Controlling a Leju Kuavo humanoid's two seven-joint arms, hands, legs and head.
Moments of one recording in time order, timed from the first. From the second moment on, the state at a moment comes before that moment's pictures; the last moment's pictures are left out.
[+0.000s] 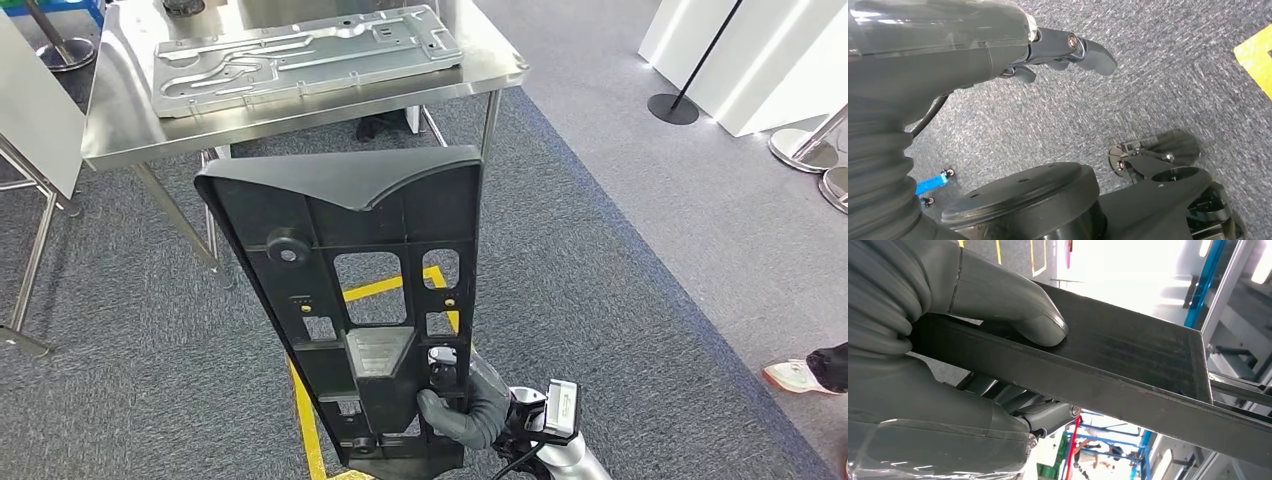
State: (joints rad) left arm -0.10 -0.17 0.95 -0.20 -1.29 0.07 -0.08; right arm -0.09 -0.04 0.42 -1.61 -0.07 0.63 -0.68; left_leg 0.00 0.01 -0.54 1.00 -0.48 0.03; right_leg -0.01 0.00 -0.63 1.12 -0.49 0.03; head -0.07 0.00
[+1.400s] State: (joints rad) left arm -0.11 -0.17 0.95 -0.20 -1.30 0.07 -0.08; right arm -0.10 -0.04 0.42 -1.59 -0.07 0.63 -0.70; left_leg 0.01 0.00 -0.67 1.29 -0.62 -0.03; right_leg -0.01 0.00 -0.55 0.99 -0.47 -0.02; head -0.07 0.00
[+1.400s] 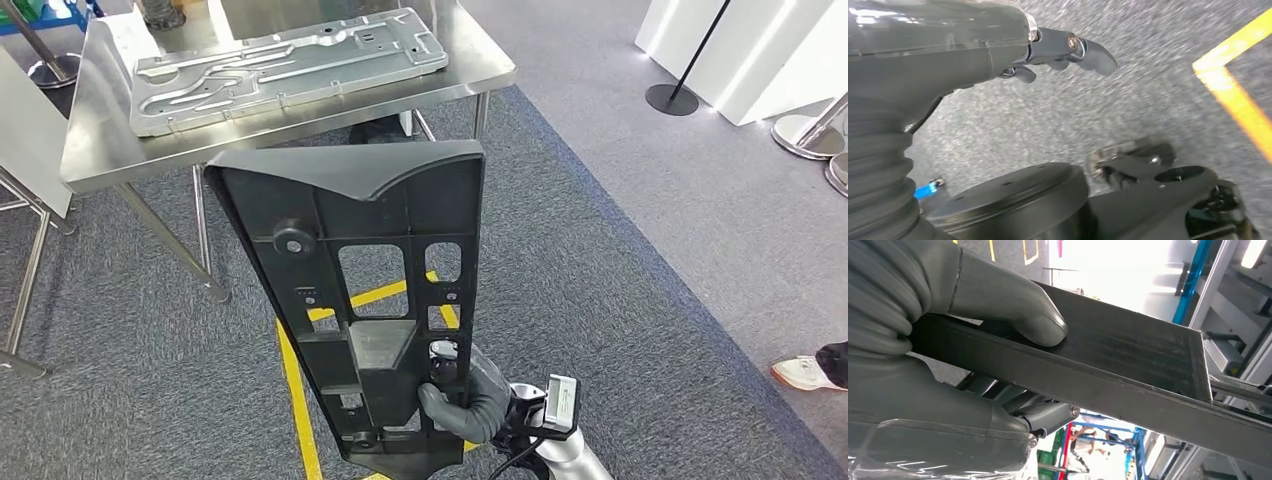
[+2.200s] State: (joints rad) left arm -0.10 -0.17 0.95 -0.20 -1.30 0.07 -0.08; right arm -0.09 -0.03 0.41 -1.59 -0.06 0.63 -0.69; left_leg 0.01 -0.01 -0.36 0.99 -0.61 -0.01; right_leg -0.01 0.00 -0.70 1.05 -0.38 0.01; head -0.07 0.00
